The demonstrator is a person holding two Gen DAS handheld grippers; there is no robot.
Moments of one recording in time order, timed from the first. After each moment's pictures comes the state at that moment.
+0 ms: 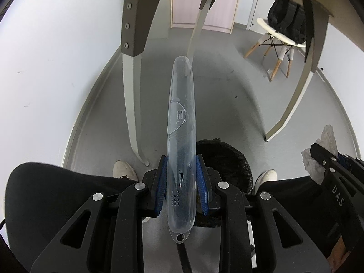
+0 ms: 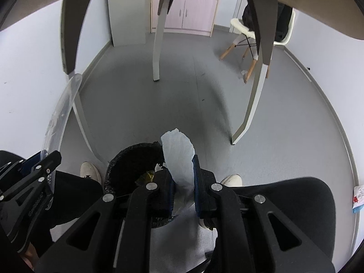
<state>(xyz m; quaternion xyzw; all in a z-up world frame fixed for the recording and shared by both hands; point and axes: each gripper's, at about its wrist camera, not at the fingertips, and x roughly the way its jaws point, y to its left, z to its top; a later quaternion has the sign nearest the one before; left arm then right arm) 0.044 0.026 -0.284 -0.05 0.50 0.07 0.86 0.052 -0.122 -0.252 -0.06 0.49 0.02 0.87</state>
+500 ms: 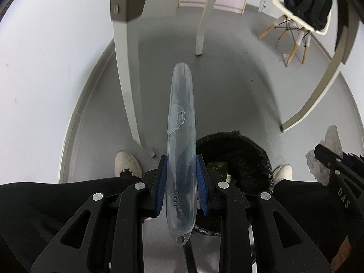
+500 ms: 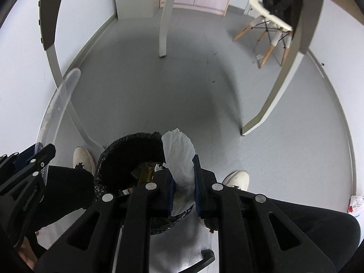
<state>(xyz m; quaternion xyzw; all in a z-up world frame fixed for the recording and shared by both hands) 0.098 0.047 -0.345 -0.05 0.56 0.09 0.82 0.118 -0.107 -0.316 -0.09 0.55 0.05 0.83</state>
